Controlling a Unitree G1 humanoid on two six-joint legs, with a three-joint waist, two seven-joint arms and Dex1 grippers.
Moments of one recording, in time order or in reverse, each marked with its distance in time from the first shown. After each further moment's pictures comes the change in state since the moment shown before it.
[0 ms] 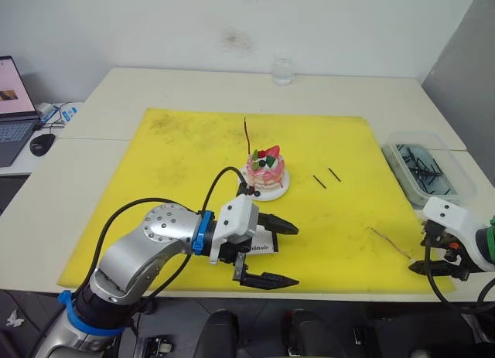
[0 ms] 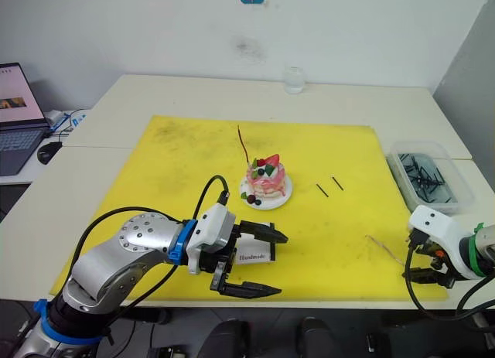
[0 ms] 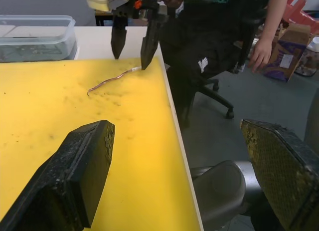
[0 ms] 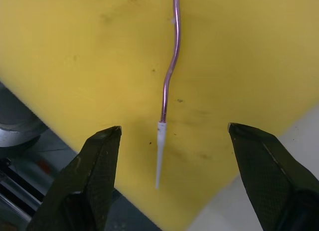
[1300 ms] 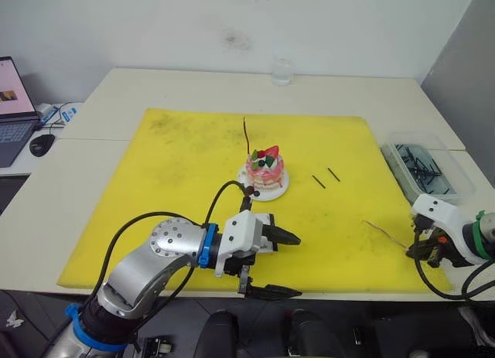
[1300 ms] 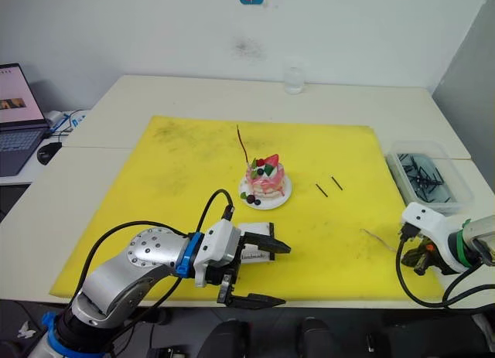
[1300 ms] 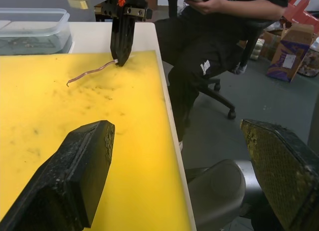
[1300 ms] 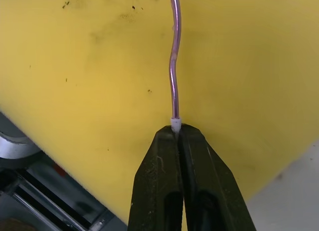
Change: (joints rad) left arm 0.074 -0.015 -0.040 -0.001 0.065 -0.070 0.020; right arm -0.154 0.101 0.090 0.082 0.018 0.087 0.007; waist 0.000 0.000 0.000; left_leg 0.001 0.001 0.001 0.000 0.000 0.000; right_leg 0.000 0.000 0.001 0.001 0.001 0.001
